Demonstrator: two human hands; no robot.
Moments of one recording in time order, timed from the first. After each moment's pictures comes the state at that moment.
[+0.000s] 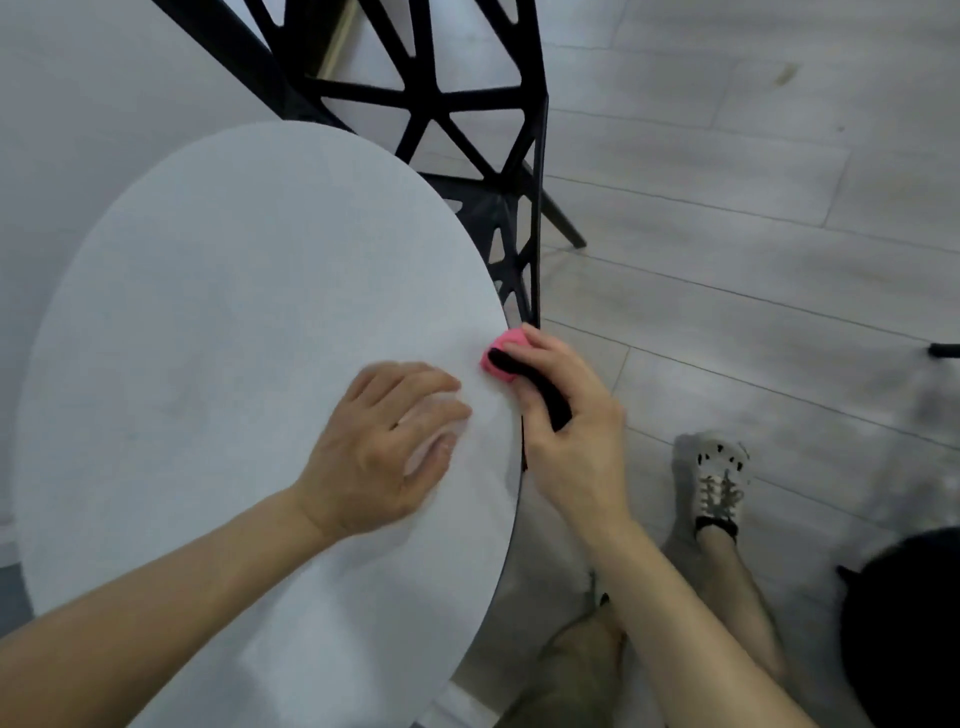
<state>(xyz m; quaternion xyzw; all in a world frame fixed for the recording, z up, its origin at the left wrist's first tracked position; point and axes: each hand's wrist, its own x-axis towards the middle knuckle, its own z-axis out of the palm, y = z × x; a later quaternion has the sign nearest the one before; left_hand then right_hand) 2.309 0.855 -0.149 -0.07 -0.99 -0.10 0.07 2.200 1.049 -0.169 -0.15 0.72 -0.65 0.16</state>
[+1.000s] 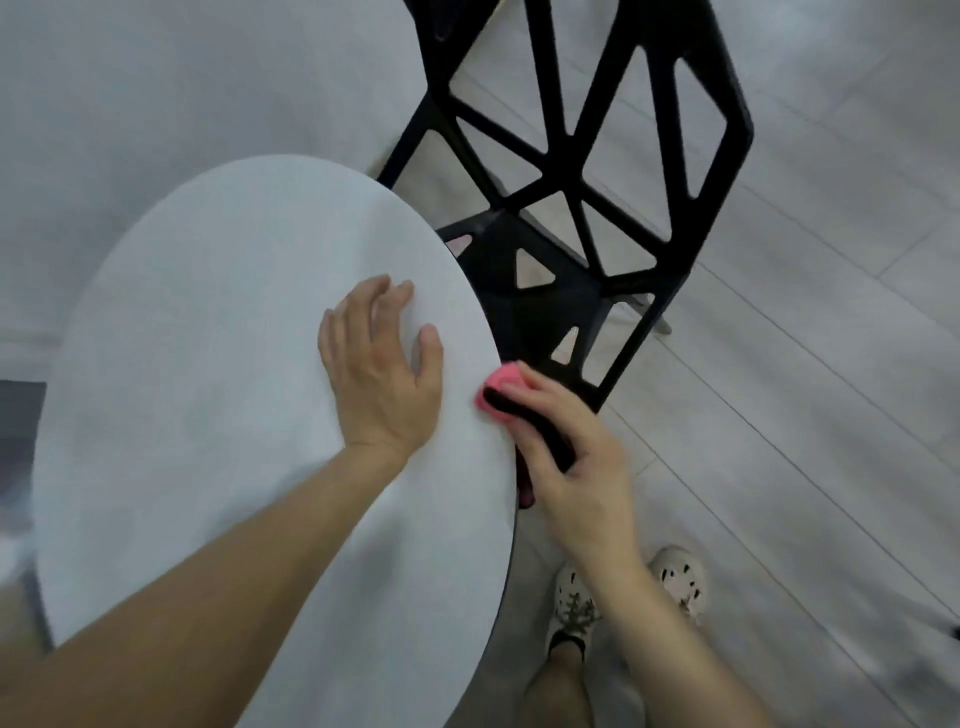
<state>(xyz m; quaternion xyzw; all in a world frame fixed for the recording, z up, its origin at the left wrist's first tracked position) 2.151 0.778 -0.172 0.51 -0.85 -0.02 0.14 2.029 0.948 -0.166 -0.28 0.64 -0.60 0.39</state>
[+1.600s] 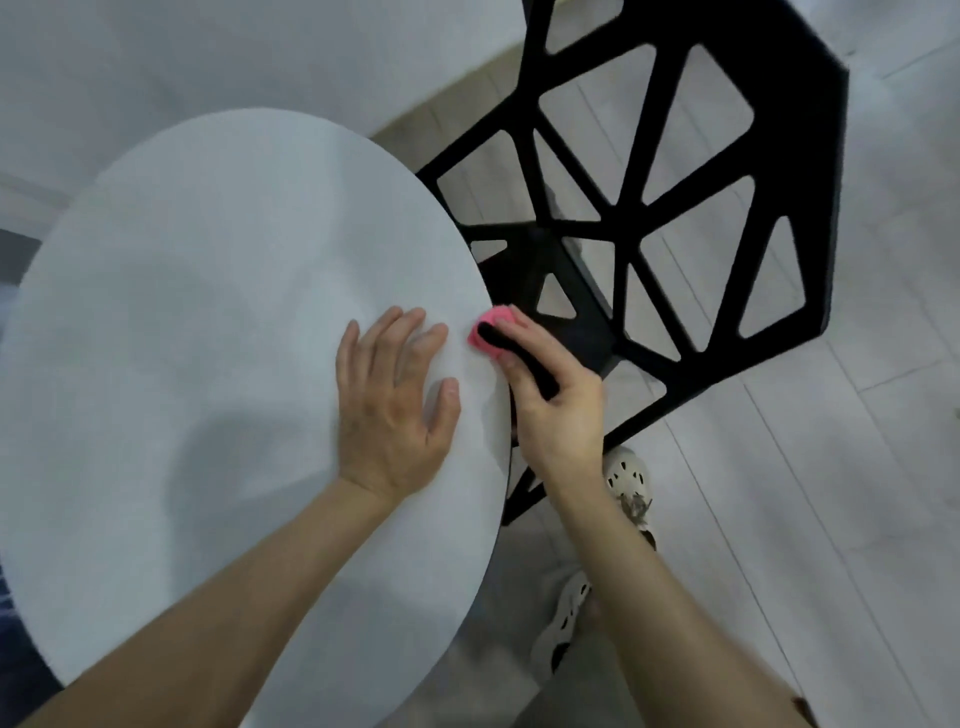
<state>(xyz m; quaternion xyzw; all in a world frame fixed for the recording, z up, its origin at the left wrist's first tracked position) 2.155 0.779 -0.181 0.51 -0.85 -0.02 0.13 1.972 0.823 -0.166 -0.31 0.62 -0.54 0.48</state>
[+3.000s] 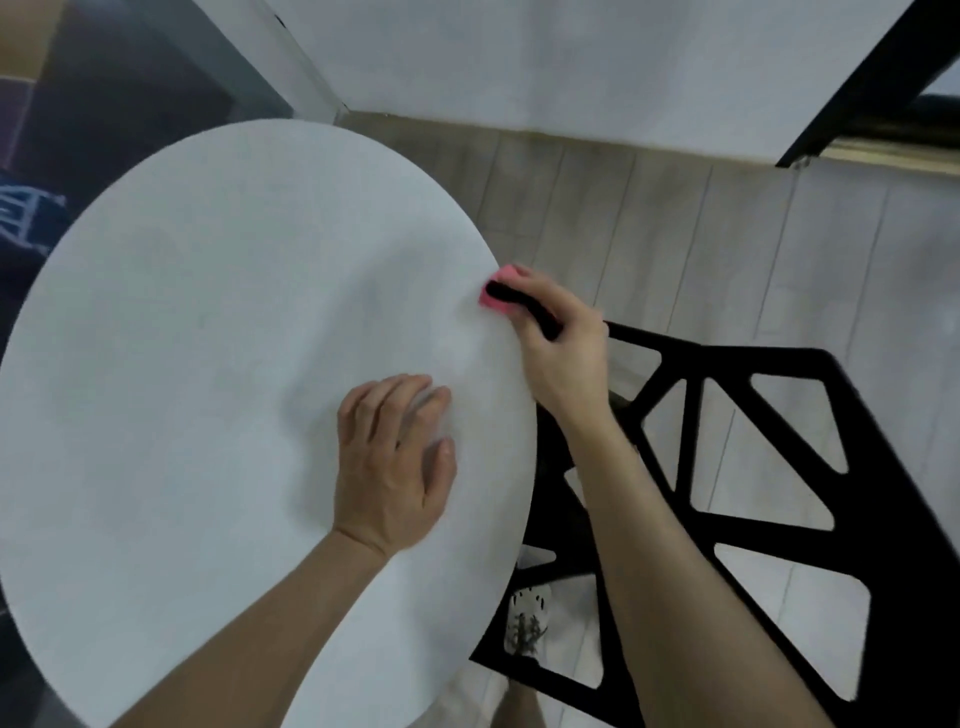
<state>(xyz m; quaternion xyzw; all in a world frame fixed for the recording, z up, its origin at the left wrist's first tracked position) 2.142 0.690 -0.188 0.74 -0.66 0.03 0.13 1.995 0.509 -0.160 -0.53 0.49 -0.32 0.61</state>
